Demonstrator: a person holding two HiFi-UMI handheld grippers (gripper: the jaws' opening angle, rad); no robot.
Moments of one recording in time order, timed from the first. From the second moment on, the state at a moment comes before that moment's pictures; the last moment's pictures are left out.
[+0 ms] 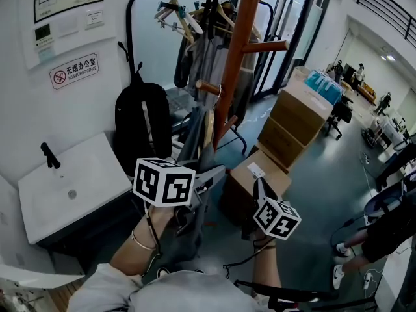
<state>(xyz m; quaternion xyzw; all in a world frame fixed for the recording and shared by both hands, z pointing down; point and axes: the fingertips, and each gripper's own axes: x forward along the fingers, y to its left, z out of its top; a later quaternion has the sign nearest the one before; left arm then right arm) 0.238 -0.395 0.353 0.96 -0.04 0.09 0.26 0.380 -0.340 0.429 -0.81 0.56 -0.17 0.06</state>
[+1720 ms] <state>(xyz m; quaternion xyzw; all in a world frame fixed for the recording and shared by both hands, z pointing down) 0.211 -0.390 0.363 0.98 -0.04 0.03 0.21 0.342 -0.360 0.447 -0.76 0.62 -0.20 0.05</state>
